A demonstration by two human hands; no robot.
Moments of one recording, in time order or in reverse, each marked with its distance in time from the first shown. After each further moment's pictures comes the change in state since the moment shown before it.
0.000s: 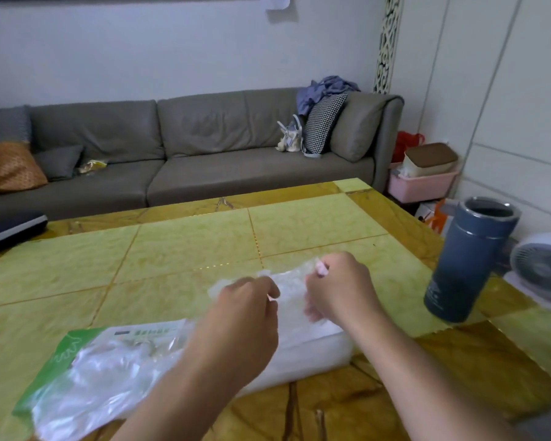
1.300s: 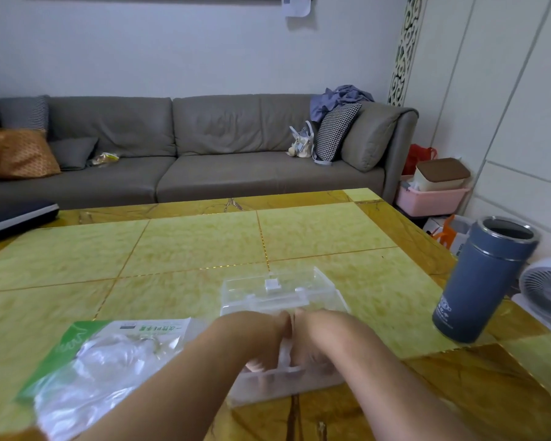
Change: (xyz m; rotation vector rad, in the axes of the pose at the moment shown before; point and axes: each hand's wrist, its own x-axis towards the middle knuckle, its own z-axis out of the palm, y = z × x) left_hand 0.045 -0.014 0.031 0.443 -0.870 0.019; right_hand -0.006 -0.022 0.028 -0.970 -0.820 0.005
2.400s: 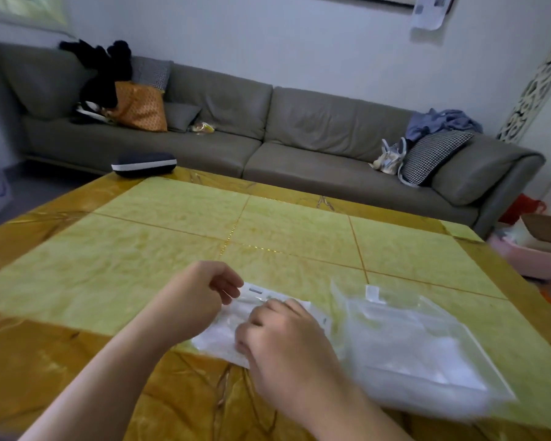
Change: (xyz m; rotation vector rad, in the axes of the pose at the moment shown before) left_hand -0.109 -0.216 0.102 -1.123 0.858 -0.197; right_hand -0.014 -0.188 0.068 -0.197 0.875 -0.864
